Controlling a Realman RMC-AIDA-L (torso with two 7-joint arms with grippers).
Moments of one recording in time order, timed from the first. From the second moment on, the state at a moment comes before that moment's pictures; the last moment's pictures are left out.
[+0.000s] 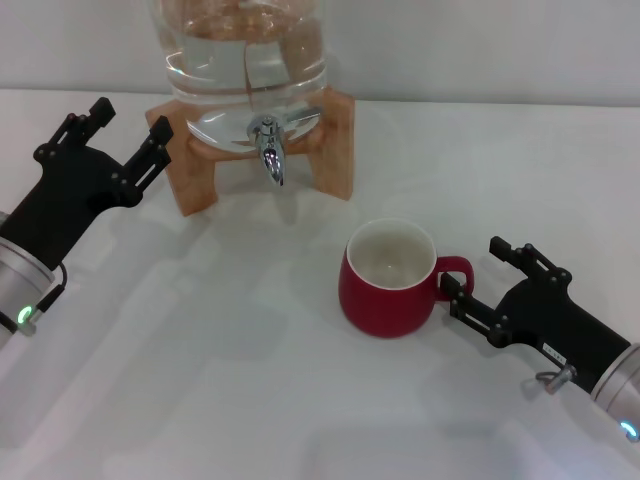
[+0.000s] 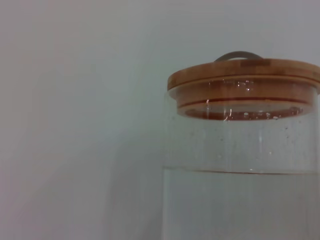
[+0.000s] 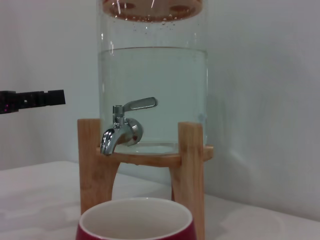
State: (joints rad) left arm -0.26 -2.09 1.41 0.47 -2.66 -1.13 2.57; right arm 0.37 2.02 0.51 0.36 -2.52 -1.09 0.21
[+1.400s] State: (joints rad) left arm -0.26 -2.09 1.41 0.46 -2.66 -1.13 2.57; right arm 0.38 2.03 0.54 0.36 -2.46 -1.04 0.21
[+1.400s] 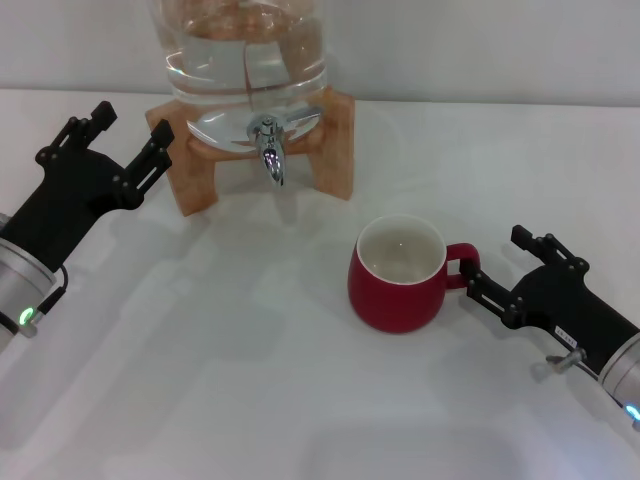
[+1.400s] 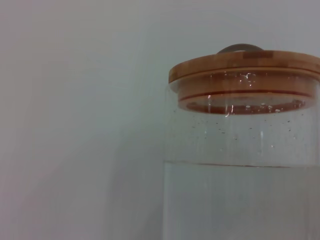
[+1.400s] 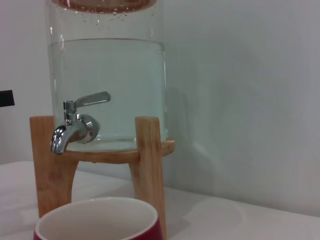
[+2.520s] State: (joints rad) left arm -0.28 -2.09 1.41 0.45 -2.66 -1.13 2.57; right arm 0.41 2.03 0.57 0.39 -2.46 -0.97 0.21
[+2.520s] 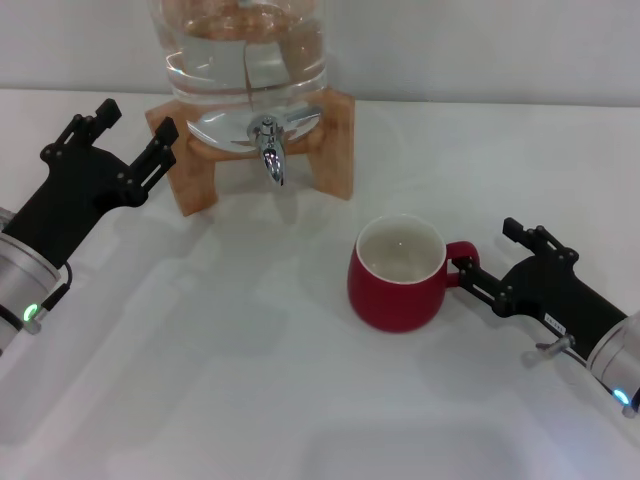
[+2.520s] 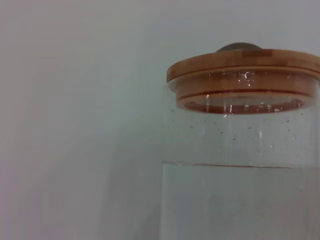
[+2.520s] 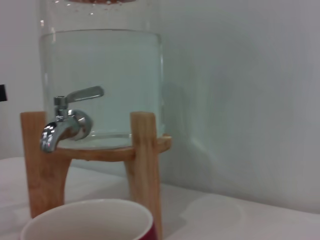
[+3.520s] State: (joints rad) left arm -0.28 -2.09 1.41 0.45 -2.66 -1.13 2.57; right arm 0.42 2.03 0.59 0.40 -2.43 -0.92 0.21
